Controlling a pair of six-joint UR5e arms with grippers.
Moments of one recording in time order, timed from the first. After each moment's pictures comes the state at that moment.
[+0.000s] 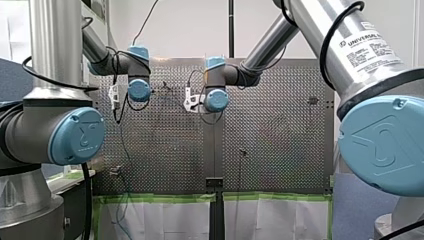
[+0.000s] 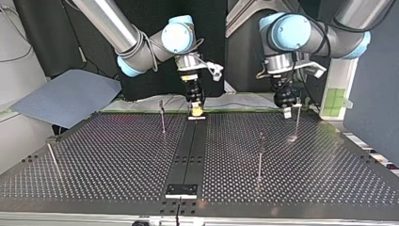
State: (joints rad) left arm -0.18 -1.54 -2.09 -2.56 -1.99 -1.59; right arm 2.44 -1.04 1.49 -0.44 1.86 1.59
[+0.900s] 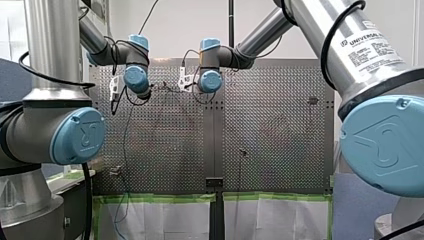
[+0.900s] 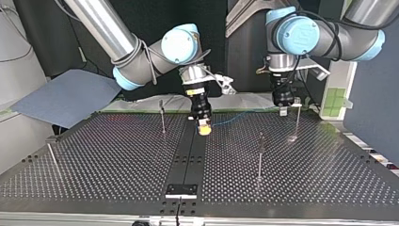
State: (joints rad) left arm -0.17 -1.50 -2.03 -2.83 -1.89 -1.52; right arm 2.45 -1.04 1.30 -0.34 1.83 1.60
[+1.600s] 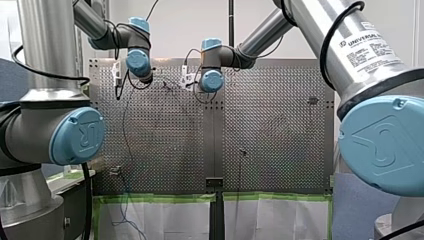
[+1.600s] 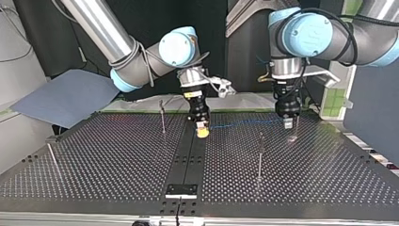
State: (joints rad) left arm -0.18 -1.46 -1.91 -2.90 -1.90 -1.56; right arm 2.43 -1.04 1.29 -0.34 1.82 1.65
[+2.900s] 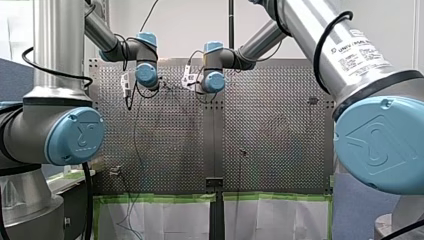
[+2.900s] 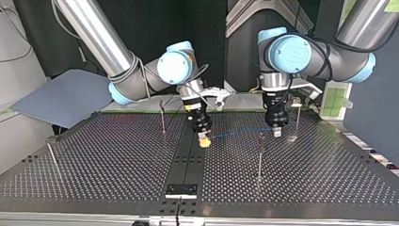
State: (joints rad) left arm -0.21 -1.59 -1.88 -2.78 -1.92 -1.63; right arm 2.40 -0.97 1.17 -0.27 1.71 1.75
